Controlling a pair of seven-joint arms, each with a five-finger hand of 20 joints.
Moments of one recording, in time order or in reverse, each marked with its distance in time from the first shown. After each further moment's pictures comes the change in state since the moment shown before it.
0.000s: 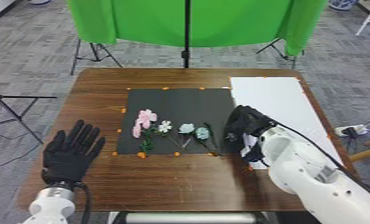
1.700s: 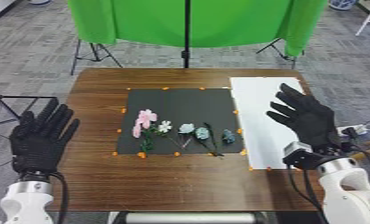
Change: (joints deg) left arm 0.7 1.6 -6.5 -1.4 15.6 -4.9 1.8; right arm -36.1 -18.5 42.7 -13.2 58.9 6.2 -25.9
